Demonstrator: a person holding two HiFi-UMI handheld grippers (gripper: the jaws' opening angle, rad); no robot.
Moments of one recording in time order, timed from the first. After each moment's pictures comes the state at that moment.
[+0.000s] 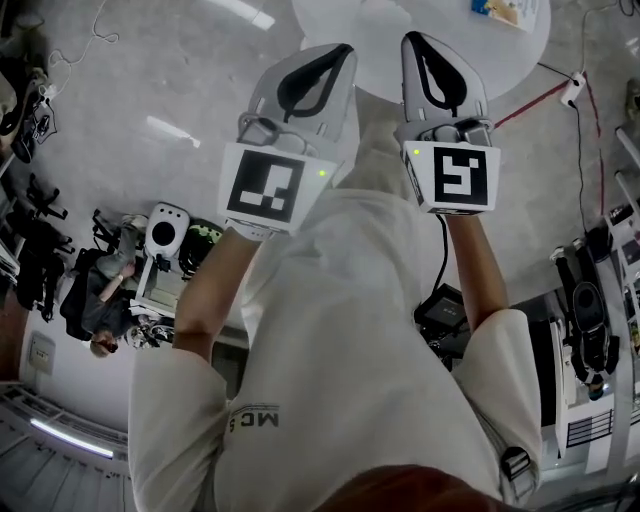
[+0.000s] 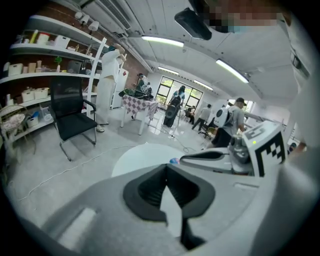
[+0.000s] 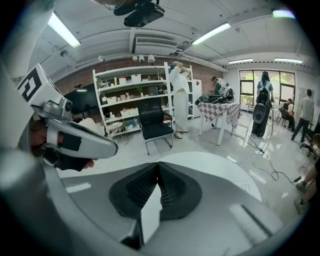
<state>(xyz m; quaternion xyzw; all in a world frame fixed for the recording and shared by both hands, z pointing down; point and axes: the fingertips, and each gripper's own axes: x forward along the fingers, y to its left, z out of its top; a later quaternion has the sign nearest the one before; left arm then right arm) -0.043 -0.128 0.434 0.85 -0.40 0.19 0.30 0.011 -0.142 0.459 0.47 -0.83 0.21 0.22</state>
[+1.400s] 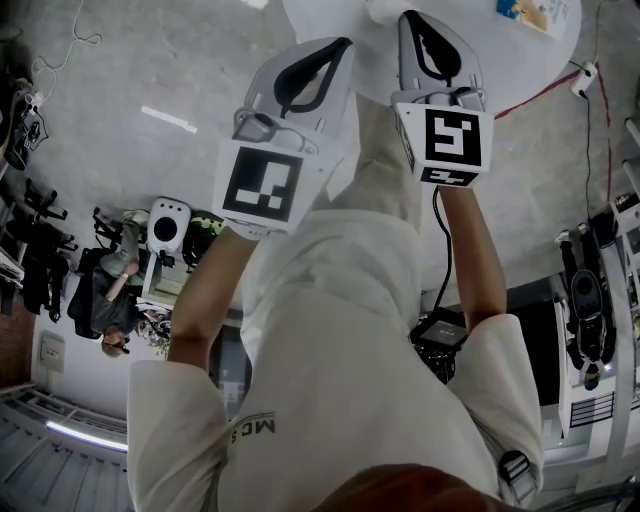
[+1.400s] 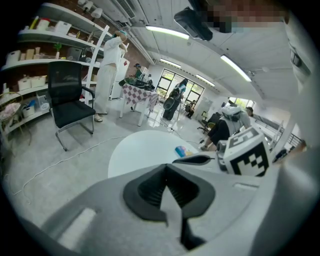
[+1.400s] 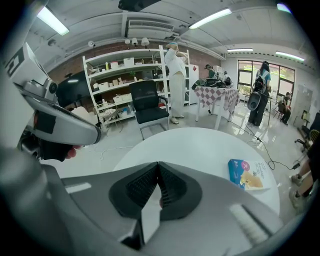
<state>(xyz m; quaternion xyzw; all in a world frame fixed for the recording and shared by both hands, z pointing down) -0.037 -0.152 0.521 0.84 -0.38 0.21 0.33 0.020 -0.169 0.583 0.47 -0.80 0.25 0.29</state>
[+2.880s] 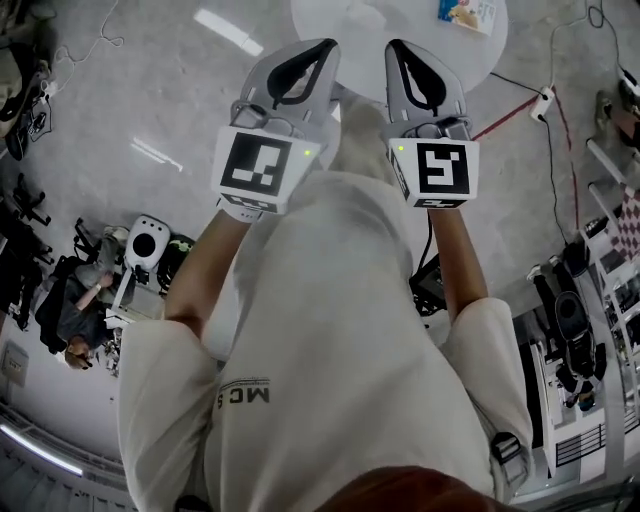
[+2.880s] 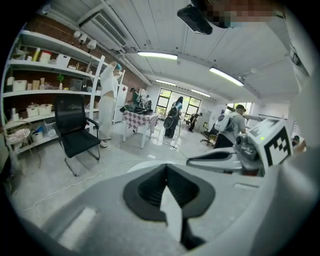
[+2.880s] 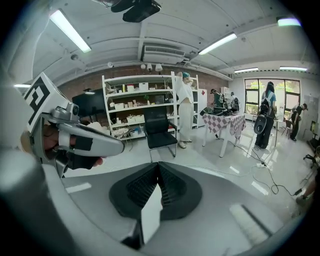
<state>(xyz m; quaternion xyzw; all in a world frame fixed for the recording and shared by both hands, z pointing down) -0.036 -0.100 0.325 0.86 -0.42 0.16 0.23 0.021 -0.103 0.346 0.45 -0.85 0.17 0.21</state>
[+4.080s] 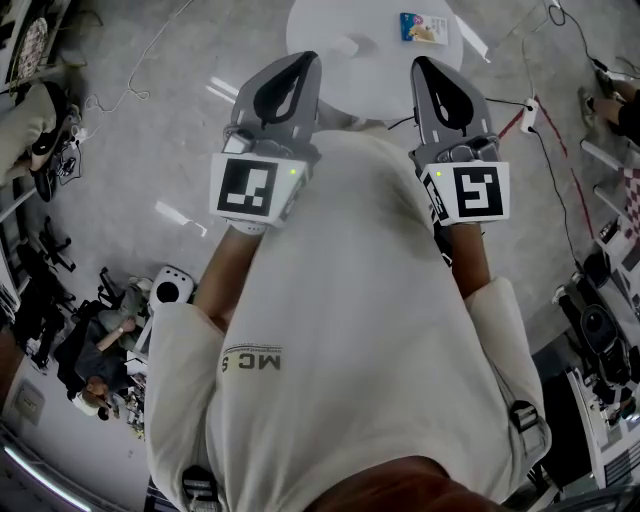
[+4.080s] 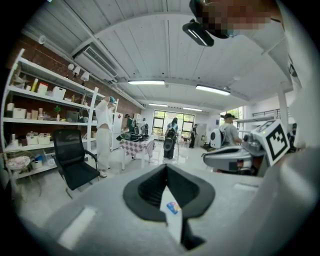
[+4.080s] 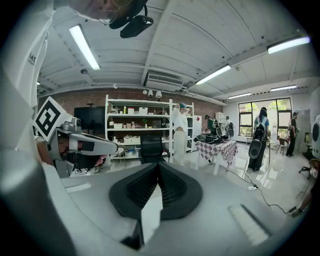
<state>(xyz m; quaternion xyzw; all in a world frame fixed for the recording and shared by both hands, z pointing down) -0.022 -0.055 0.147 0.89 -0.44 0.09 0.11 0.086 -0.048 0.156 0.48 -0.87 0.07 0.12</state>
